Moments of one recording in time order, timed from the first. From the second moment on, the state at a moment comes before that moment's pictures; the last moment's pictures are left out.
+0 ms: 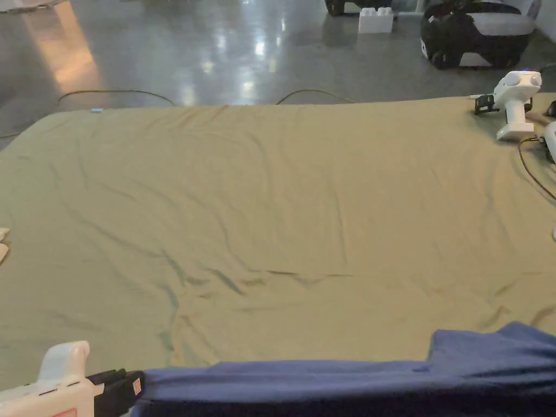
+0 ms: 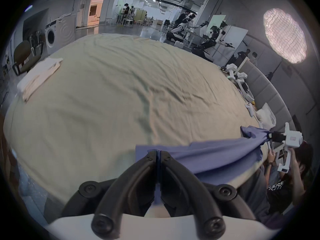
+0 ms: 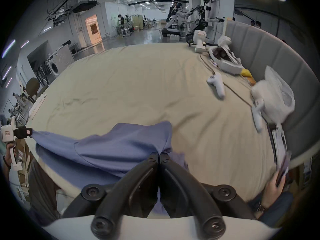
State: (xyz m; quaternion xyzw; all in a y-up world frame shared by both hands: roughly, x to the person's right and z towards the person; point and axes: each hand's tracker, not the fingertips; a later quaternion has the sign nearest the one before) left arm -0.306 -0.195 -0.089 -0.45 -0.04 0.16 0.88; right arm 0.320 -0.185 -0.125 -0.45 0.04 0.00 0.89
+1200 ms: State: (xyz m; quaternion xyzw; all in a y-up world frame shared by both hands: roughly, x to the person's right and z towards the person) left arm -0.178 0.019 0.052 0.02 0.06 -0.02 1.00; right arm 0.191 0.003 0.006 0.00 0.10 0.05 0.99
